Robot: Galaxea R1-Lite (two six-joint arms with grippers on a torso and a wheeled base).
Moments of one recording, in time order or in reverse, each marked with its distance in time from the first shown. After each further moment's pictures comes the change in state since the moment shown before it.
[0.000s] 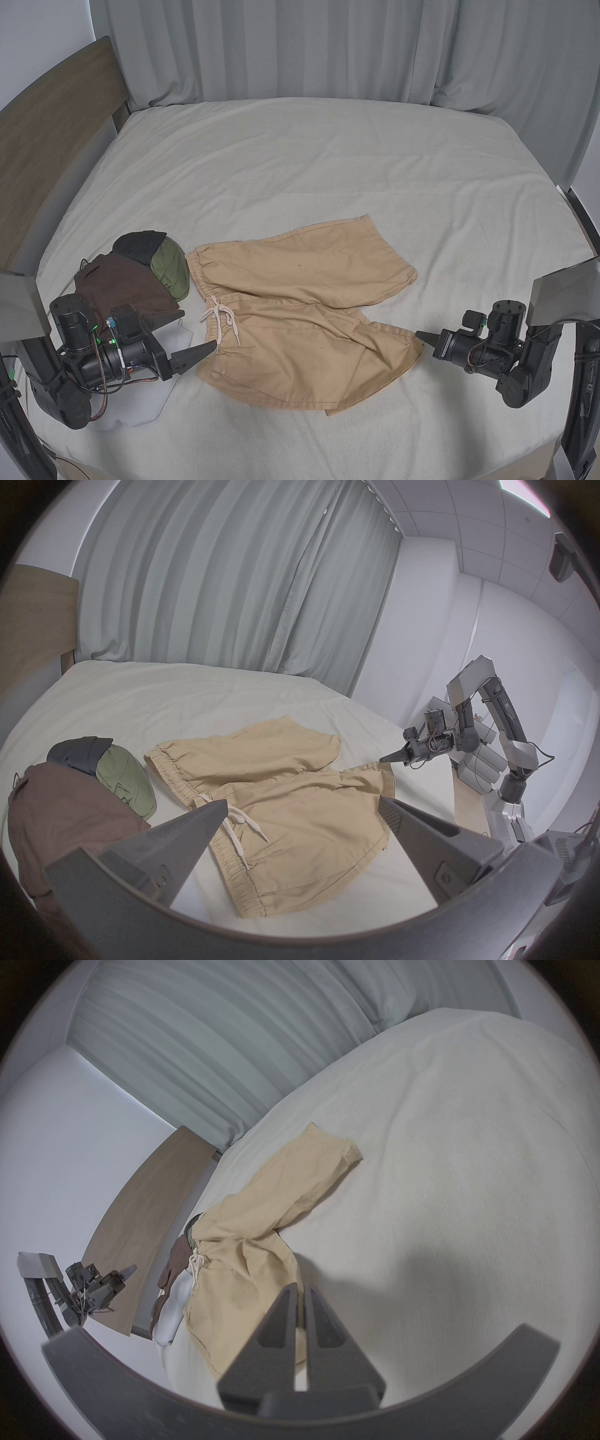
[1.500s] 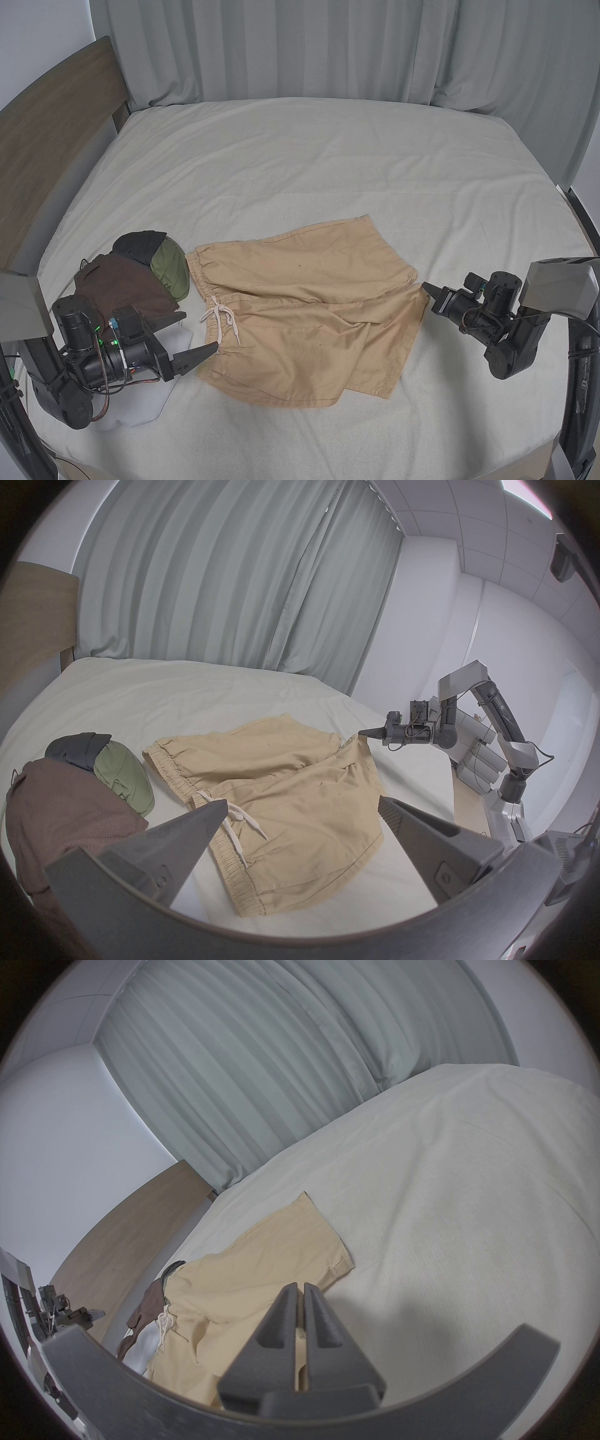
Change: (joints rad) left arm -0.004 0.014 -0.004 0.000 0.002 -0.001; right arm -0.059 0.074 -0.310 -0.002 -0.101 -0.032
